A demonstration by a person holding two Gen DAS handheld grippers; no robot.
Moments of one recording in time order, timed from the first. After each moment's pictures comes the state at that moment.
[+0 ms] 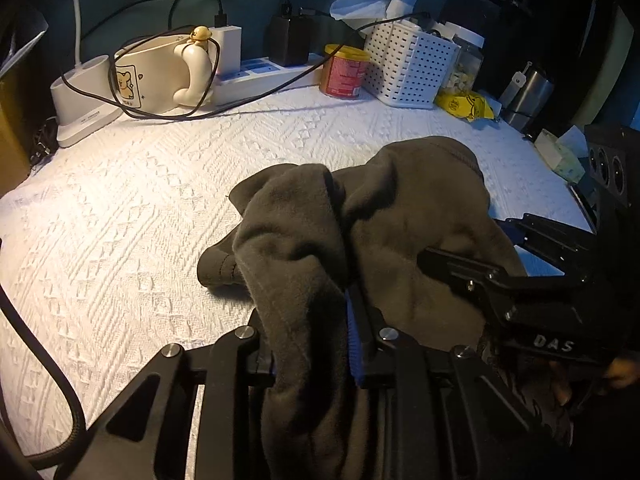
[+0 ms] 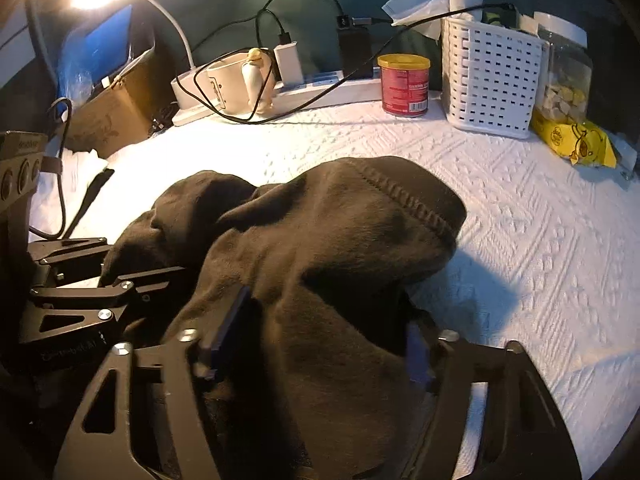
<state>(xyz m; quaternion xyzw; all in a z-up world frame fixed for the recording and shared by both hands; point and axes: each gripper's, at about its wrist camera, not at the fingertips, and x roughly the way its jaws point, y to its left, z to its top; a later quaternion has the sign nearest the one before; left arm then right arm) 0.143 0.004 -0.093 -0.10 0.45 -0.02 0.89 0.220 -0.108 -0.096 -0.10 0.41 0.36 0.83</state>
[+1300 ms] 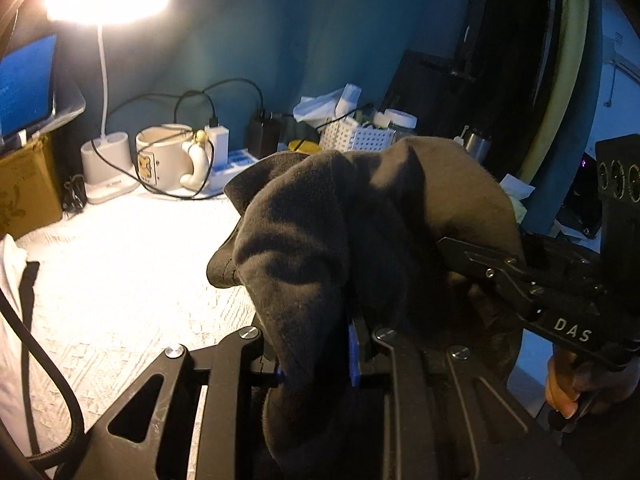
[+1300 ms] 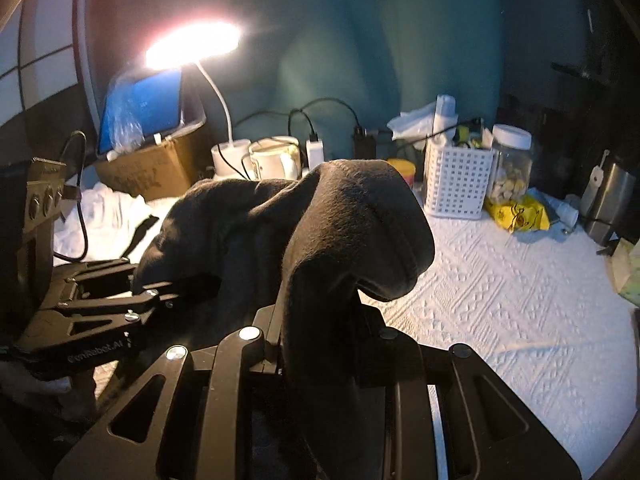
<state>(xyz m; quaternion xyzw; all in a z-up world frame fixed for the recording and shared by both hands) 0.062 -0.011 -0.011 -0.10 0.32 -0.04 0.94 0.131 -0.141 0.003 -0.08 0.30 0.36 0.88</state>
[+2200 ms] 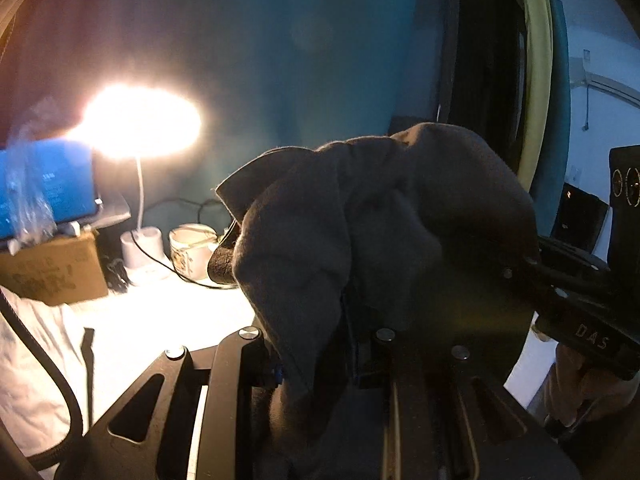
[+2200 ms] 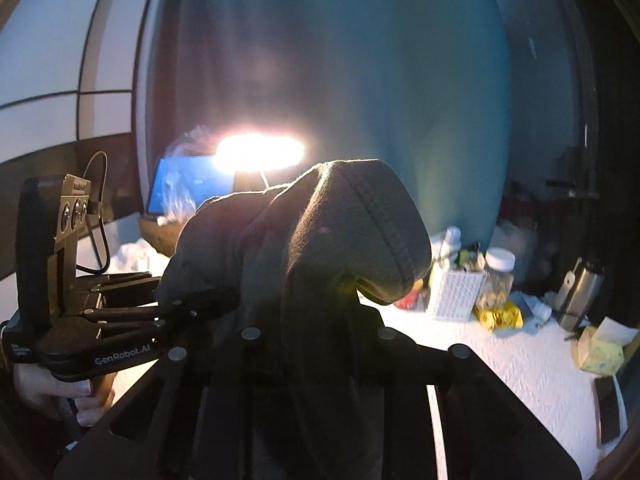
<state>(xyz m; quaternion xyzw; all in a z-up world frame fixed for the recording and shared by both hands) -0.011 0.005 0.073 -0.08 0.19 -0.03 0.98 0.043 -0.142 0.104 -0.09 0.14 0.38 0.91</state>
